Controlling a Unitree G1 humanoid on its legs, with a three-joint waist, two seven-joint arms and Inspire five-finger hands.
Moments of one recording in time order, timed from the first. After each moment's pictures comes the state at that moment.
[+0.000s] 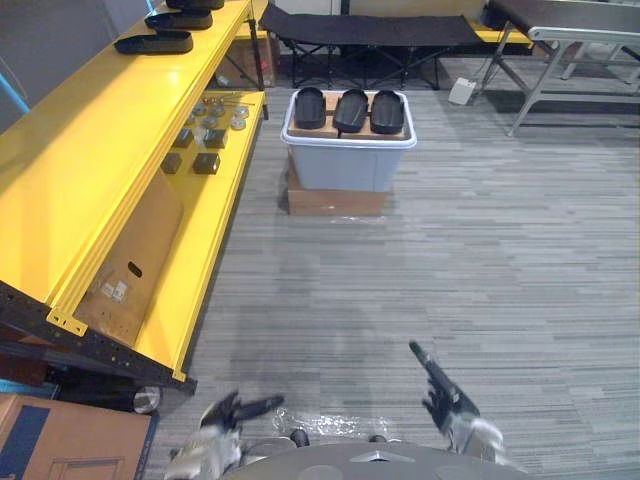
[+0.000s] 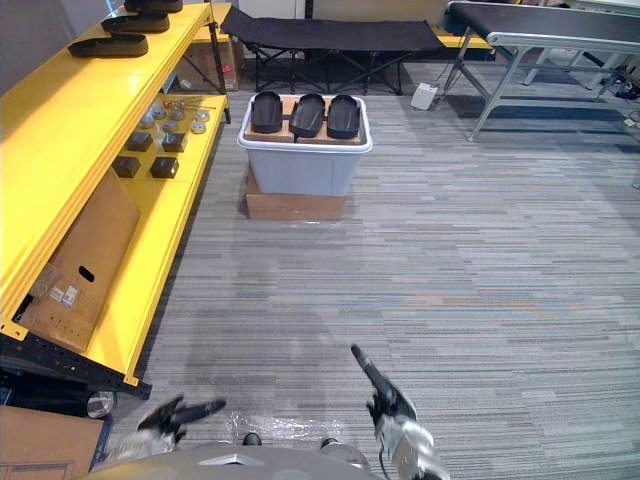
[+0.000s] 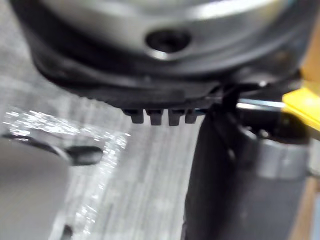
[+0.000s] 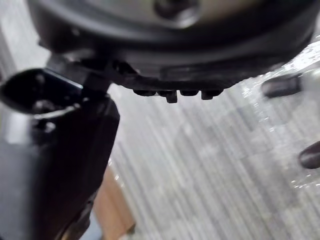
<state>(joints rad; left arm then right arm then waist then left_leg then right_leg) 0.06 0.15 -0.02 0.83 -0.27 0.09 -0.05 -0.03 -0.13 -0.22 0.94 0.33 -0.01 0.20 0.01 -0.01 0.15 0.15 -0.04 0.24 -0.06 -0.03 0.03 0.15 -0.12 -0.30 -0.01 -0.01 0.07</state>
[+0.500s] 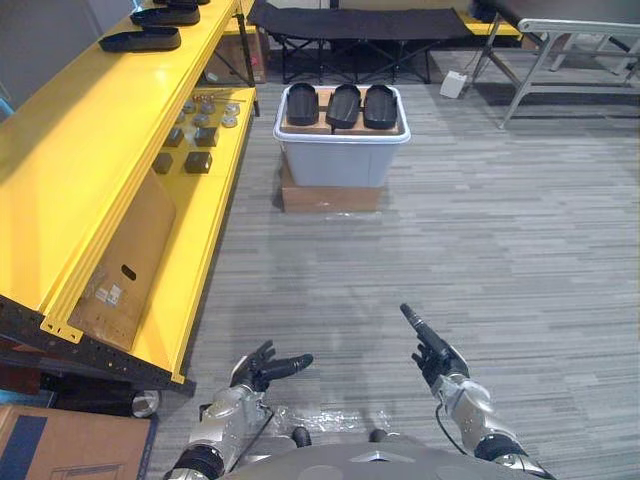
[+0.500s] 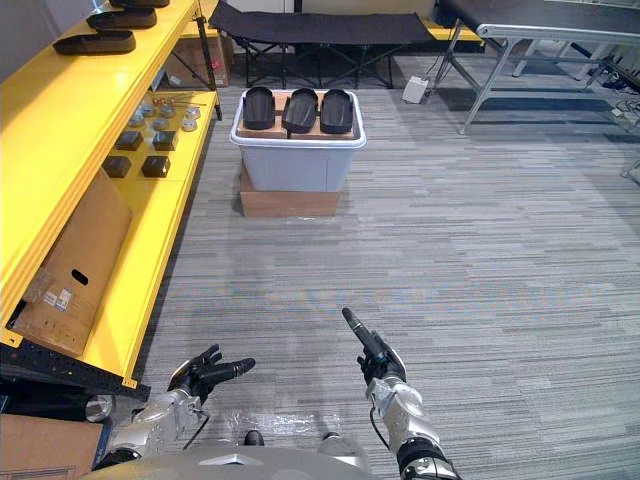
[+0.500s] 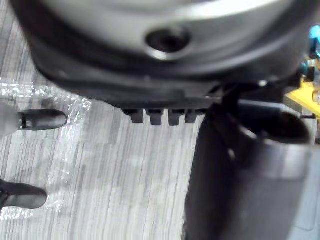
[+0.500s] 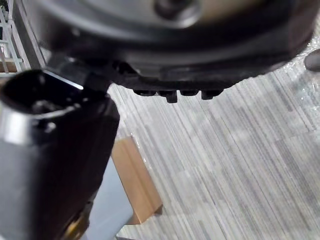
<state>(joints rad) 0.03 0.12 -0.11 0.82 -0.36 0.04 -0.06 -0.05 -0.12 -0.16 0.92 0.41 -0.04 0.12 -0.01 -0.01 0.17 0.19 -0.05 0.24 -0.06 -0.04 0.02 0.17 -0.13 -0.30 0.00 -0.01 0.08</state>
